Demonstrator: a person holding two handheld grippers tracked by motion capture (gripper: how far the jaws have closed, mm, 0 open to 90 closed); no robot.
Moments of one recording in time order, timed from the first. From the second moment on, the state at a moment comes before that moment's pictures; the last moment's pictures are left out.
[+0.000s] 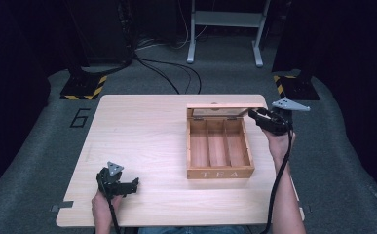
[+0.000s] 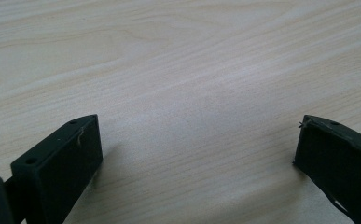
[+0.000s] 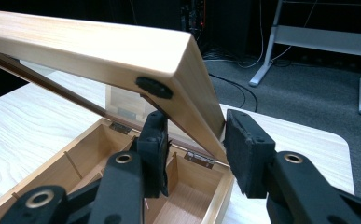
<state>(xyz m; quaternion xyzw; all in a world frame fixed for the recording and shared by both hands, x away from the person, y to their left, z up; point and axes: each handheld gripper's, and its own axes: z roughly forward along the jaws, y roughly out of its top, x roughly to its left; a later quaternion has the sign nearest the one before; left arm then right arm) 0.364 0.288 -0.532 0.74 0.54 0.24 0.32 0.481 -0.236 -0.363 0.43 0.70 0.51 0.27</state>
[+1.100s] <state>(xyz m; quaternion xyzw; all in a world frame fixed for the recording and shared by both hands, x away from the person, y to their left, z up) 0.364 0.288 -0.532 0.74 0.54 0.24 0.31 0.480 -0.236 -0.364 0.42 0.70 0.51 0.27</state>
